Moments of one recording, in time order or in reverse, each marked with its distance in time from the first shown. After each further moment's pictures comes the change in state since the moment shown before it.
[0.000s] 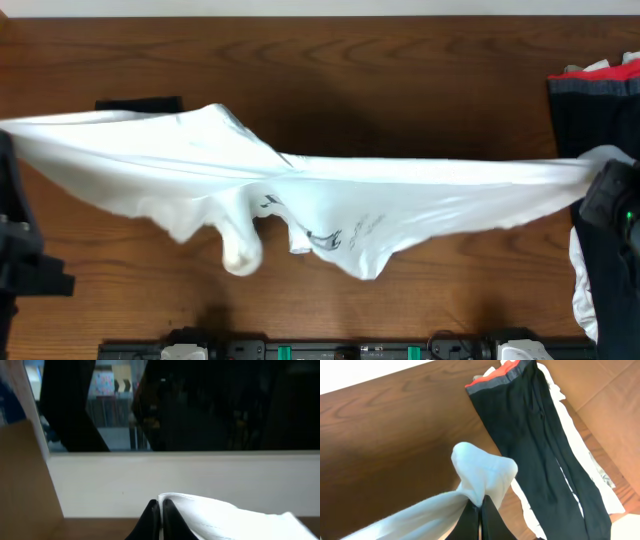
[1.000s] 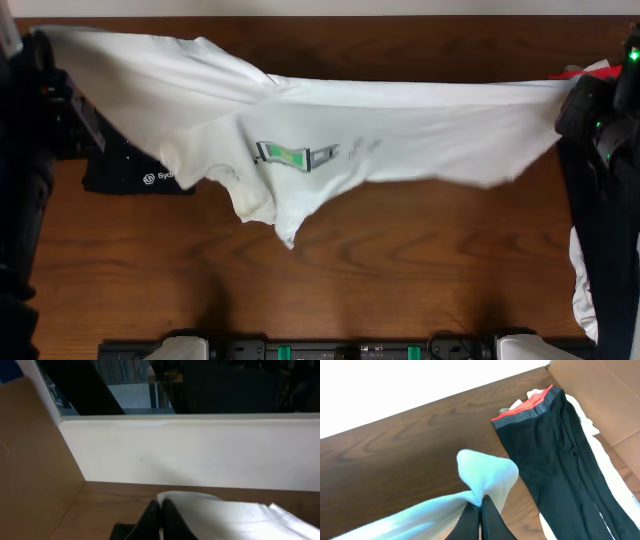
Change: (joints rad) left arm -0.003 0.206 0.007 -0.043 -0.126 0.030; right arm 0.000 0.166 0.000 0.303 -0.048 -0.031
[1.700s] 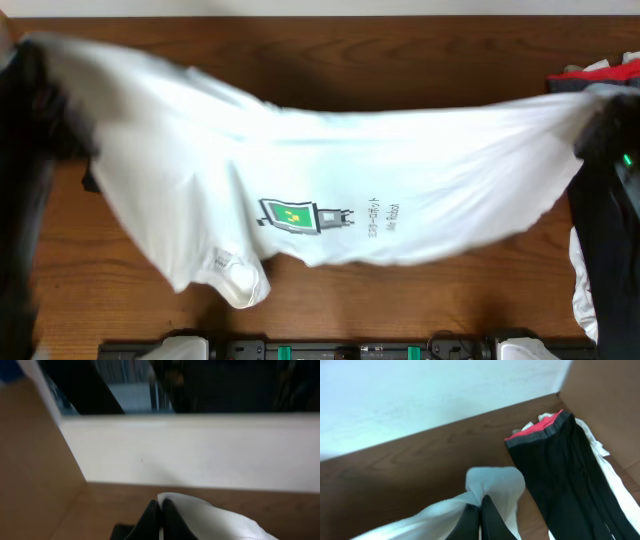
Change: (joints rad) left arm 0.000 0.050 0.011 -0.002 -0.003 -0.004; right arm 0.000 -0.087 0.005 0.054 -0.060 -0.047
